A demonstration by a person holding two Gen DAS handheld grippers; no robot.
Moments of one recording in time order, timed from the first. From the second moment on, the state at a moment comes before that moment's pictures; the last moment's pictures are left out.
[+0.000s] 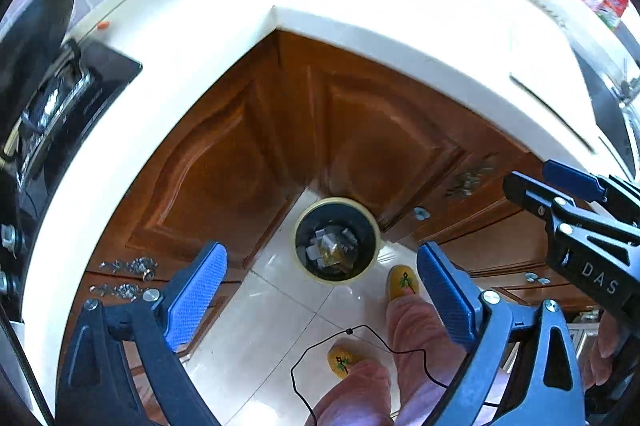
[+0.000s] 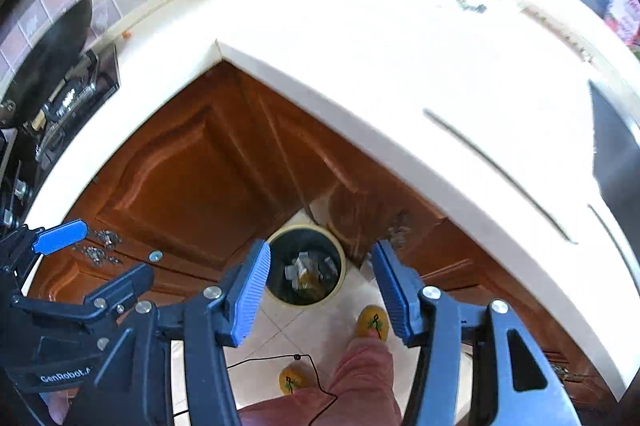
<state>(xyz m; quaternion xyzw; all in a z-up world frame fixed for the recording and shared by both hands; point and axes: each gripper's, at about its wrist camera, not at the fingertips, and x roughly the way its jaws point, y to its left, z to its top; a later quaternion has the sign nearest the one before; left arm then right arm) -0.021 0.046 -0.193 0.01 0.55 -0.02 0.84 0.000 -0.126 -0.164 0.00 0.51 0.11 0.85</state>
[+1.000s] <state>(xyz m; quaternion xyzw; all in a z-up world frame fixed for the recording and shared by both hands) 0.047 -0.029 -0.047 0.05 0.44 -0.05 0.90 0.071 -0.234 0.002 0.02 0.39 0.05 0.92</state>
